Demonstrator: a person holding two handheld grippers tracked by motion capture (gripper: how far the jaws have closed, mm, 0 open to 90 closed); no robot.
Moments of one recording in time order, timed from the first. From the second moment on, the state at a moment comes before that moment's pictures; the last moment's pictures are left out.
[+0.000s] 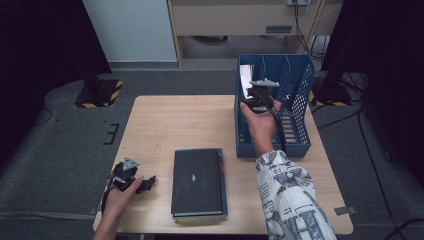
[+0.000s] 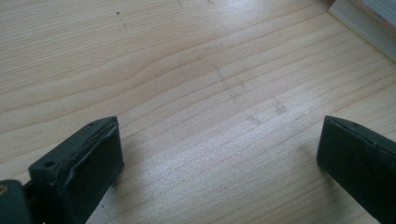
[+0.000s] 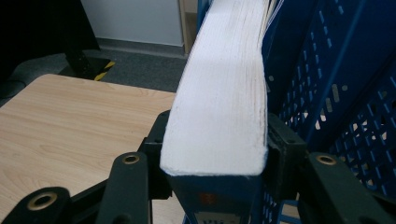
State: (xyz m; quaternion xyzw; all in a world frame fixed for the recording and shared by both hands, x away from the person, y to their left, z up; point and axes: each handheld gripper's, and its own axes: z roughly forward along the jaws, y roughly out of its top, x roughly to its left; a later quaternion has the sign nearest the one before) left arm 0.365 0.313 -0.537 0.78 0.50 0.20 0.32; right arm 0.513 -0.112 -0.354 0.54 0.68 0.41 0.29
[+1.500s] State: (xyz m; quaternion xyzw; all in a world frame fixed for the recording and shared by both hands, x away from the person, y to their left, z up) left arm 0.365 0.311 -0.537 0.78 0.51 0.21 0.31; right arm 0.449 -0.140 -0.365 0.47 0.73 0.43 0.23
